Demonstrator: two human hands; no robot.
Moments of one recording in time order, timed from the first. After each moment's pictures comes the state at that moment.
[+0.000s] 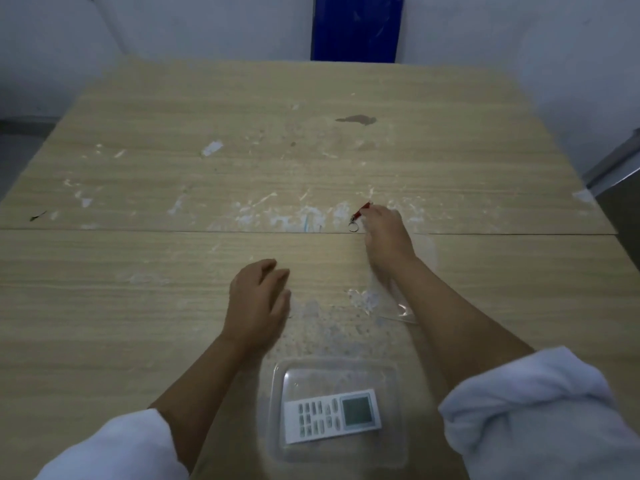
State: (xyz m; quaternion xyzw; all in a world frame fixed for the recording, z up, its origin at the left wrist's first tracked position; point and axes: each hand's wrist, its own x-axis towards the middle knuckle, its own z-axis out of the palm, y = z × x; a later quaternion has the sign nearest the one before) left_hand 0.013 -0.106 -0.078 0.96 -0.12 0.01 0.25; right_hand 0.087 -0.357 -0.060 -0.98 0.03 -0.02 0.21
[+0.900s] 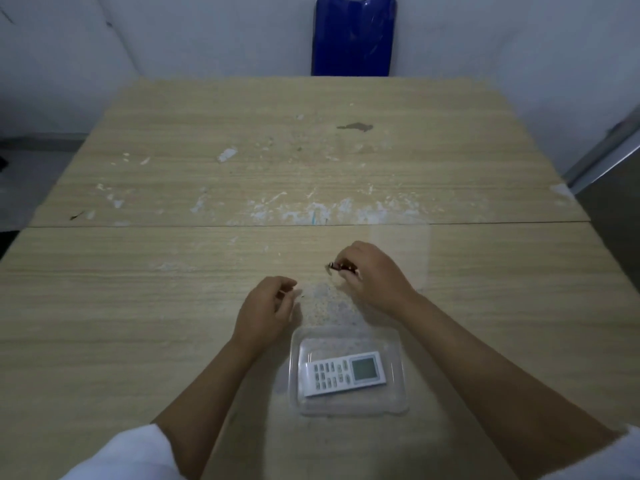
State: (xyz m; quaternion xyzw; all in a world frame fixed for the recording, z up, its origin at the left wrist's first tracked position) left_hand -0.036 -0.097 -0.042 0.92 -0.07 -0.04 0.39; right_hand -0.023 -0.309 -0.009 -0.95 -0.14 -0.03 0.29
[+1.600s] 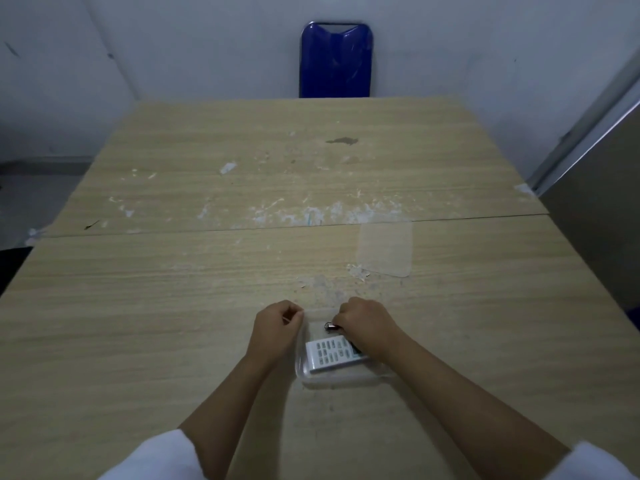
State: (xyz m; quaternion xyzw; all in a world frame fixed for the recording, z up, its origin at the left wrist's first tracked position) left_hand -0.090 -0.096 -0.038 0.90 -0.01 -0.11 0.43; right_hand -0.112 -0.275 -0.024 -0.98 -0.20 0.09 -0.01
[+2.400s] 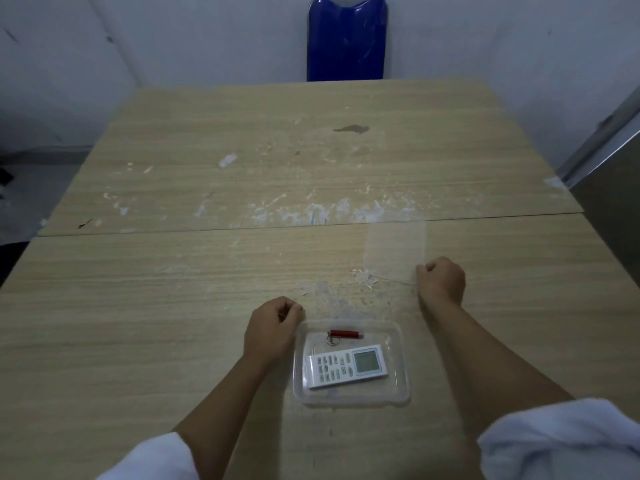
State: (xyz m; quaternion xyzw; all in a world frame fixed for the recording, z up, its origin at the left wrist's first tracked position) left_hand -0.065 -0.103 -0.047 0.90 0.03 -0.09 0.43; right_hand -0.039 -0.381 -0.045 -0.85 0.42 -0.07 0.30
